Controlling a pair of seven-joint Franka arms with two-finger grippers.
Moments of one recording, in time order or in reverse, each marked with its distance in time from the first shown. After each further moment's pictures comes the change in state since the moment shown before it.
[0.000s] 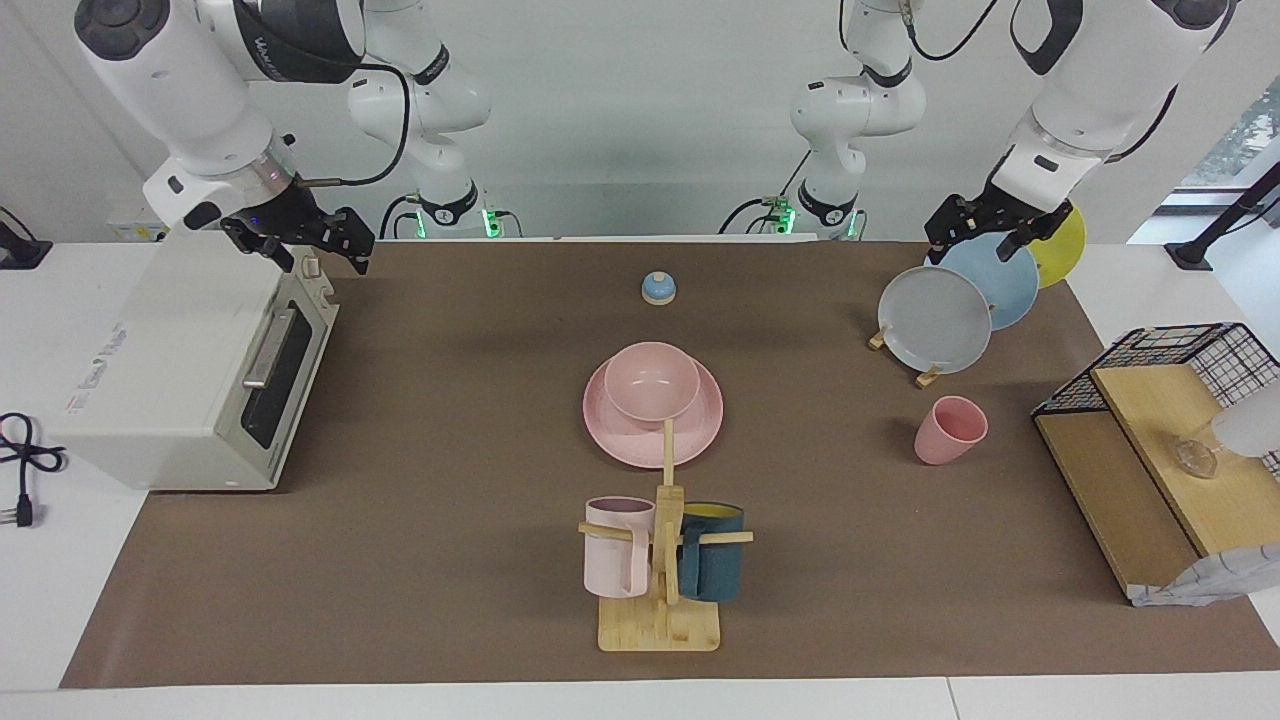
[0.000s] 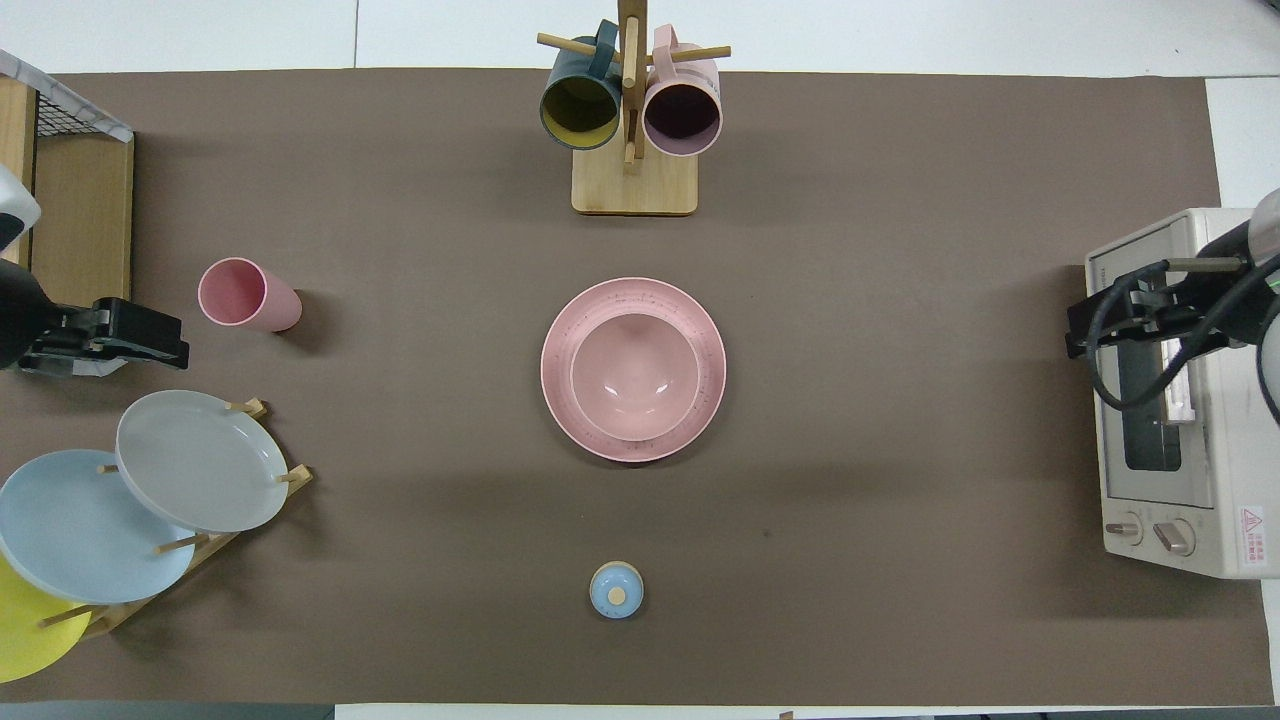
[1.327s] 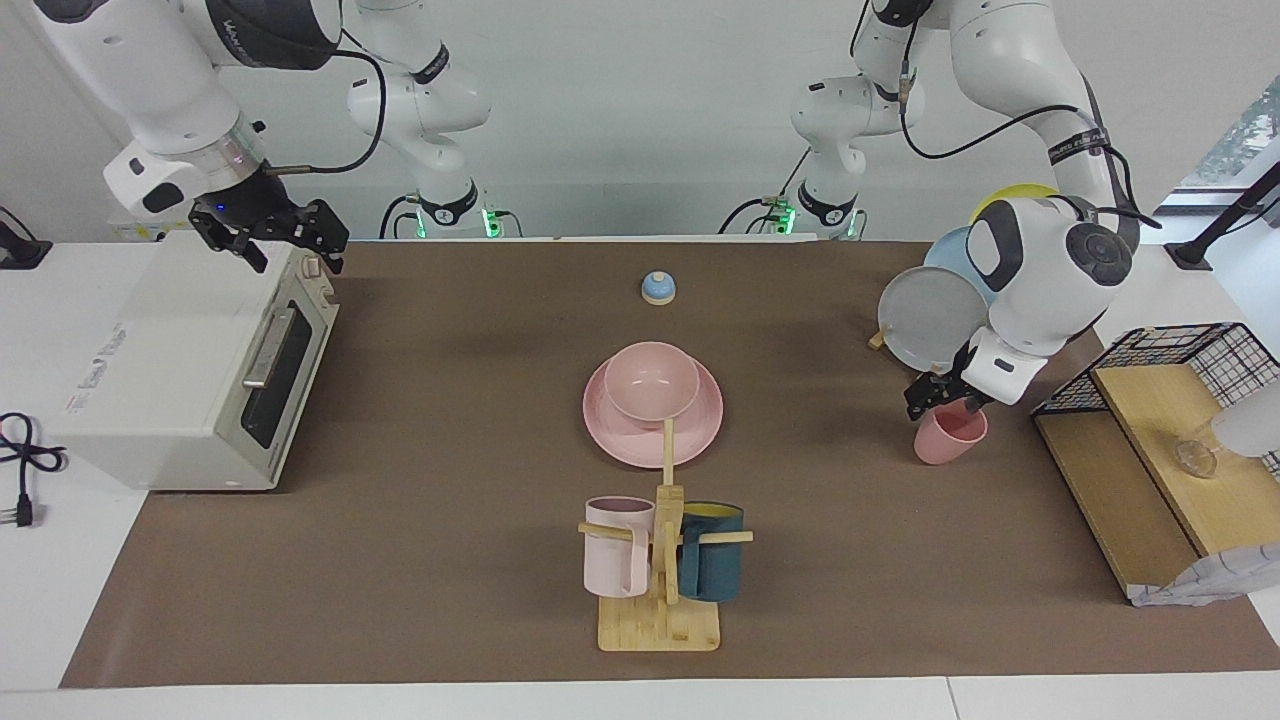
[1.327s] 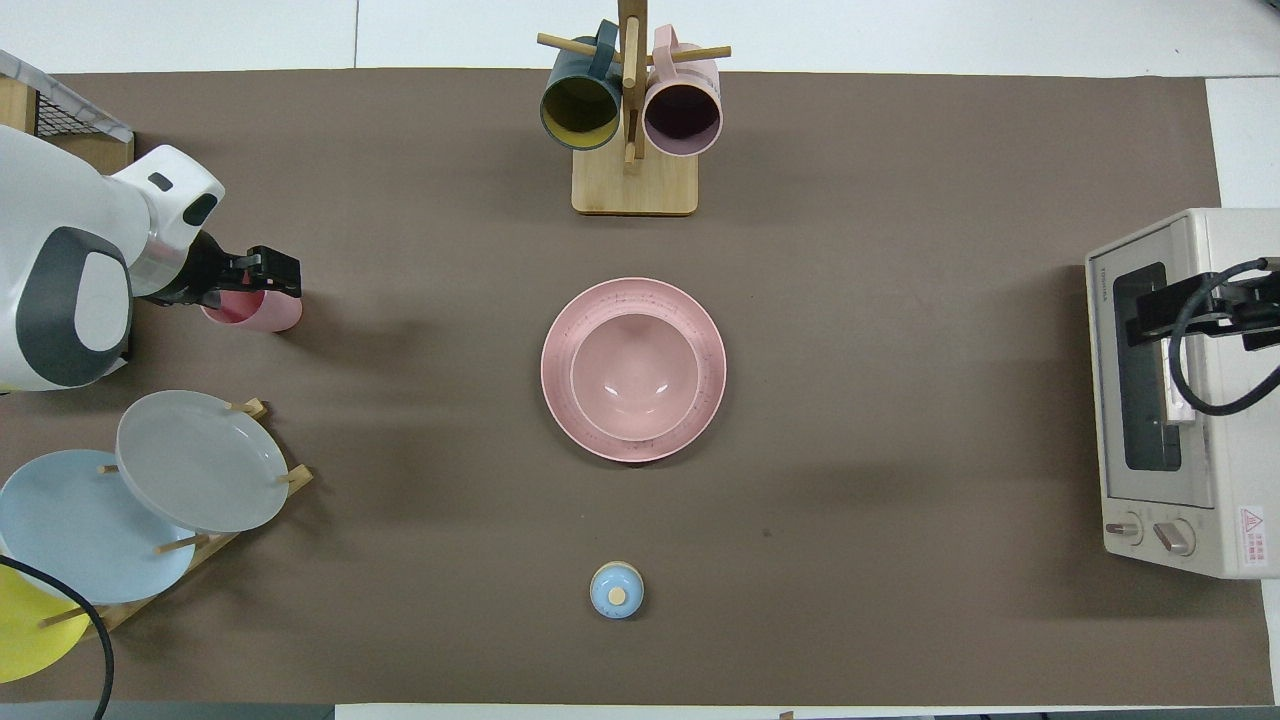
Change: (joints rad) left arm 0.046 0.309 -0.013 -0.190 0.000 0.576 -0.009; right arm 0.001 -0.013 -0.036 0.011 0.000 0.047 -0.046
